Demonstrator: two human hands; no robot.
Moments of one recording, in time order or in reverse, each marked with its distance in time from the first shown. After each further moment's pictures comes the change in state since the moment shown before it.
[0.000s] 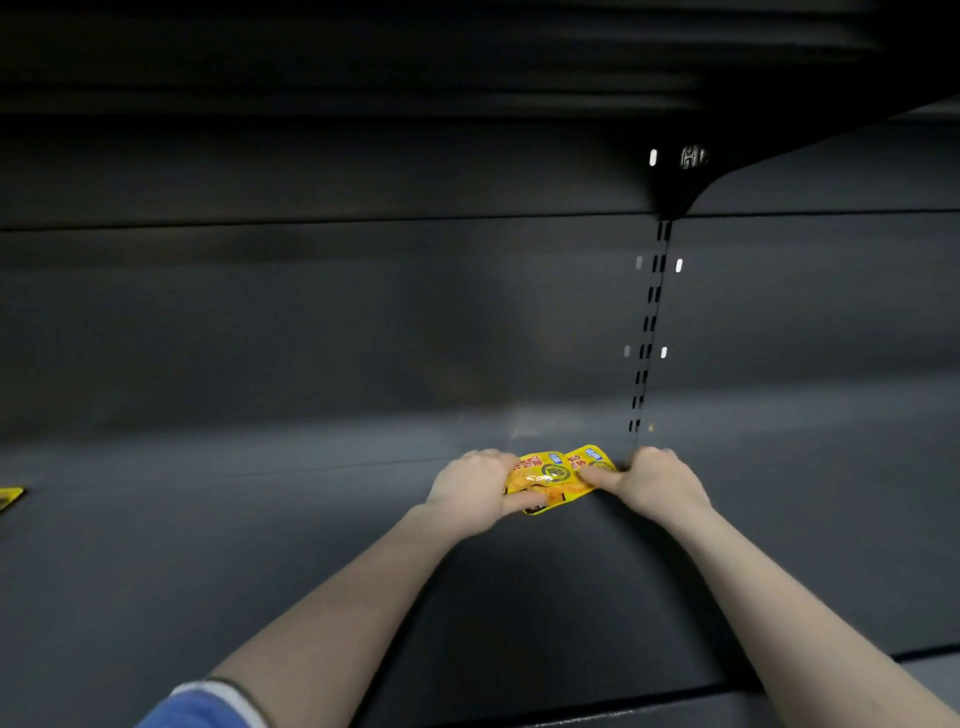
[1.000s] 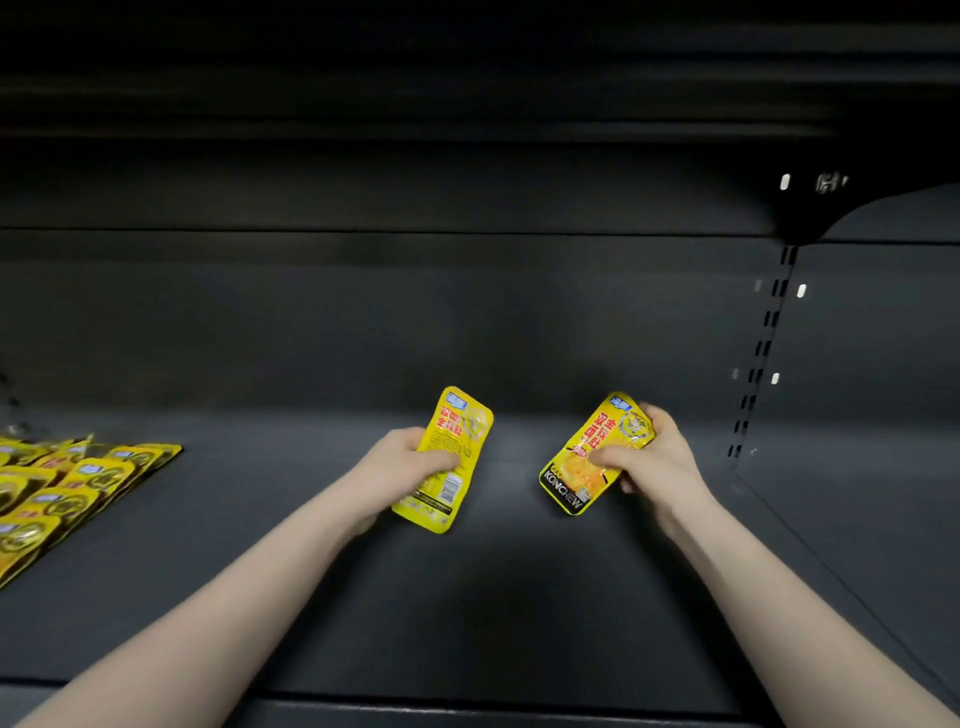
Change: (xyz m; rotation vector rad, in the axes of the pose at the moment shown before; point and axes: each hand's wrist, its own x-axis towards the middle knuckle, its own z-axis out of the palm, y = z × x) left_hand -0.122 -0.096 -0.087 -0.969 0.174 -0.449; right_hand -0.047 -0.091 0.020 0.982 -0.083 -0.231
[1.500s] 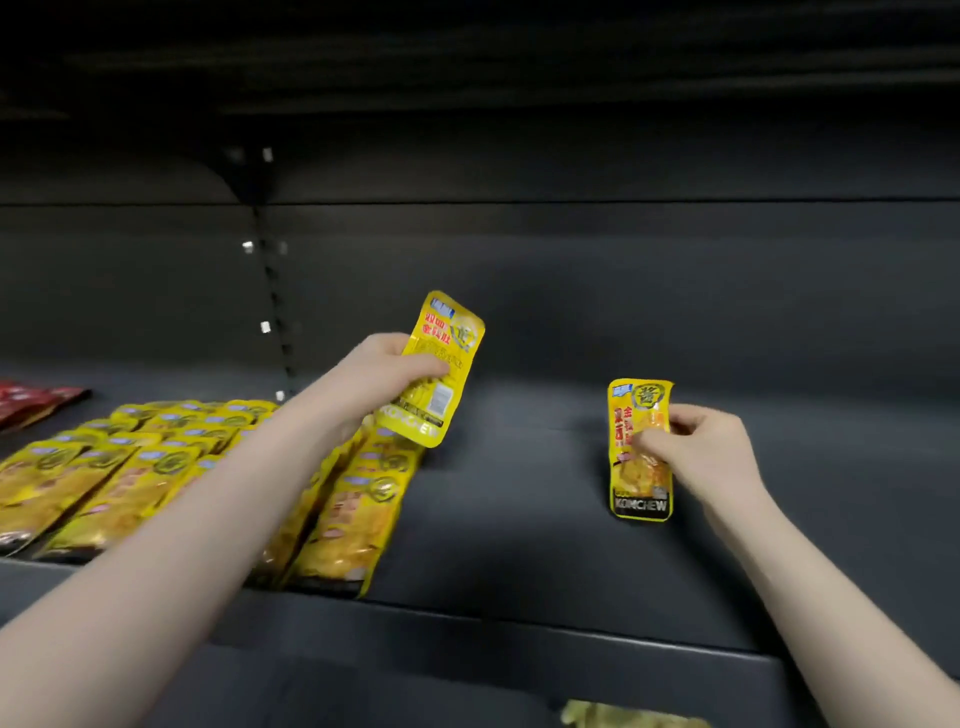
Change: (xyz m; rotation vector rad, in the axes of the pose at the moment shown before) left_hand -0.064 -0.063 -0.300 -0.054 0.167 0.081; right_hand -0.108 -0.032 0.263 -0.218 0.035 -0.181
